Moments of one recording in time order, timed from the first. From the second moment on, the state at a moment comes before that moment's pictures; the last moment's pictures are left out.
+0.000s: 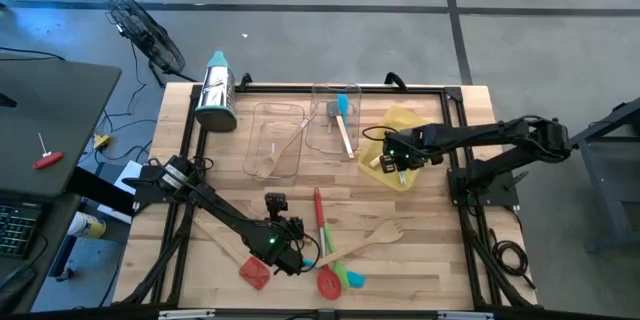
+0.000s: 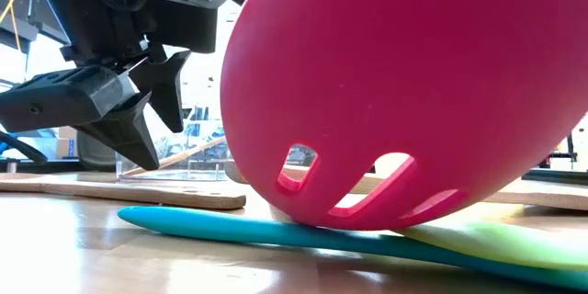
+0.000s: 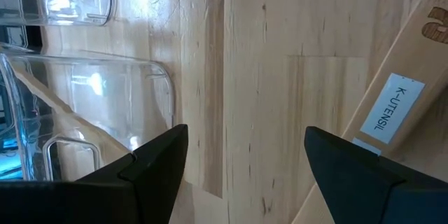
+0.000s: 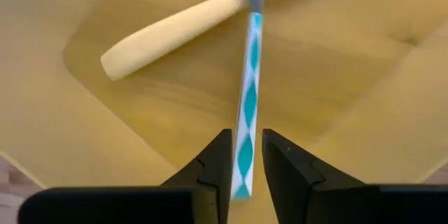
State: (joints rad) left arm -0.58 2.01 1.42 -1.11 -0.65 -0.61; right arm -0.19 1.33 0.76 -0.86 0.12 1.15
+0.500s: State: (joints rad) left arm -0.58 2.01 1.42 -1.08 -0.65 -0.59; right arm -0.15 1.33 0.76 -0.73 0.31 1.05
